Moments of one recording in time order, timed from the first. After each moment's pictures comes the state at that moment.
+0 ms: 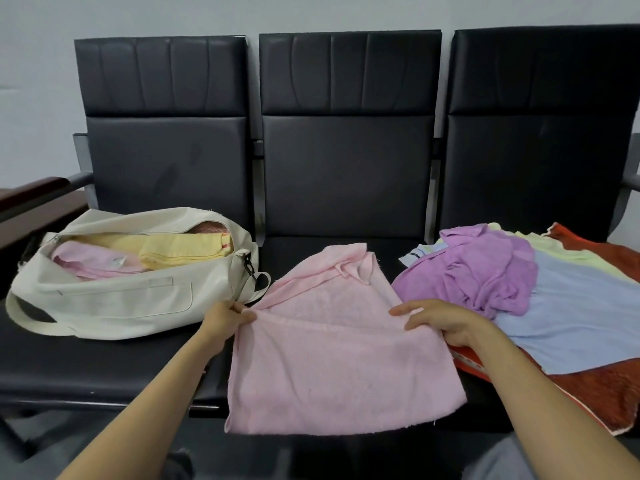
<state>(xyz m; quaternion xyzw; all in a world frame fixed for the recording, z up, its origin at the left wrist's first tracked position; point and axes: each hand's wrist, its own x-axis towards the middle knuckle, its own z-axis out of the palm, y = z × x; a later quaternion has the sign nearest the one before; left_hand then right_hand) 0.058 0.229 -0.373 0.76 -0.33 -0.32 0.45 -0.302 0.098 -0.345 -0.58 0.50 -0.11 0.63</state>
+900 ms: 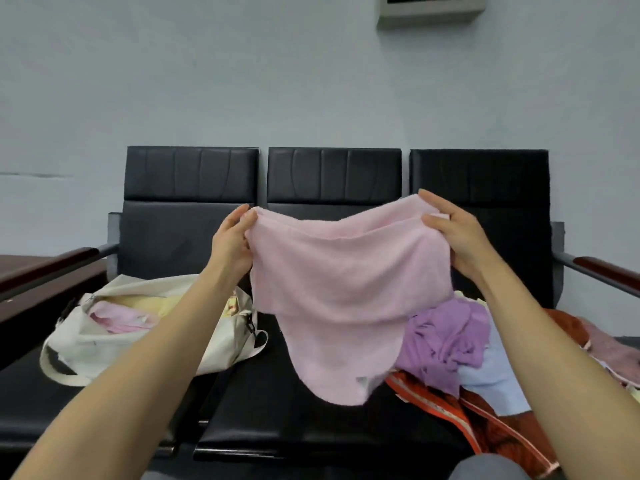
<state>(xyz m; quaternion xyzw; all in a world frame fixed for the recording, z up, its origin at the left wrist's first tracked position) 0.005 0.245 -0.127 0.35 -0.31 -0.37 0.80 -0.334 0.177 -0.099 -0.64 0.29 -0.56 0.45</state>
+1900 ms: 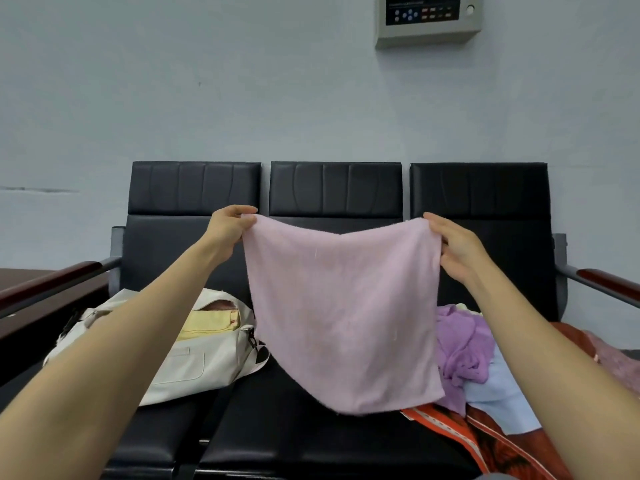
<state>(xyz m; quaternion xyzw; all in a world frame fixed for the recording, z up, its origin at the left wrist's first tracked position) 0.038 0.232 -0.082 0.58 -0.46 -0.19 0.65 -0.327 0.140 -0.101 -0.50 0.31 -0.60 0.54</state>
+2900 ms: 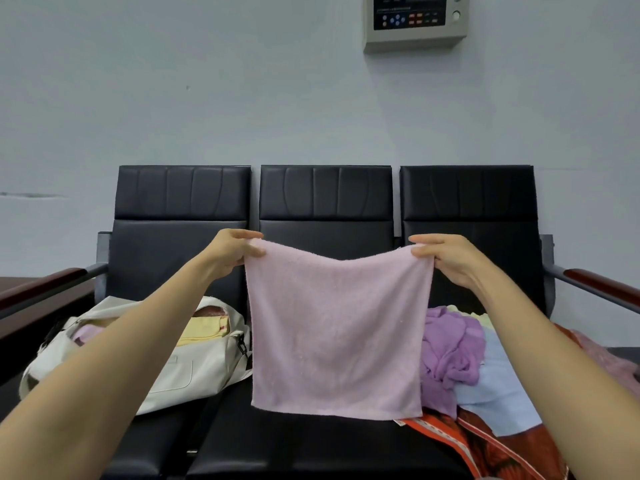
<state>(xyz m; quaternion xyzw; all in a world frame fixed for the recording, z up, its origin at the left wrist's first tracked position) 0.025 0.227 -0.098 0.62 -0.50 -0.26 0.55 -0.346 0.142 -0.100 -0.64 0.41 -0.47 0.44</state>
